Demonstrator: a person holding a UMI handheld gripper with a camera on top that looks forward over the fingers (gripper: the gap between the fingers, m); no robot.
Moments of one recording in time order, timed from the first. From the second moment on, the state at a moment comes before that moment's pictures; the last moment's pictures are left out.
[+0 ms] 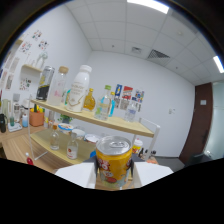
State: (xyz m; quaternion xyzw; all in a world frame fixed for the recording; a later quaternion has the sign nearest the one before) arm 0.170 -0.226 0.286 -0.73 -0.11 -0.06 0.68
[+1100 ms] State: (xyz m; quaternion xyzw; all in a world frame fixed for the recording) arm 0.269 -0.214 0.042 -0.85 -0.01 0.01 0.53
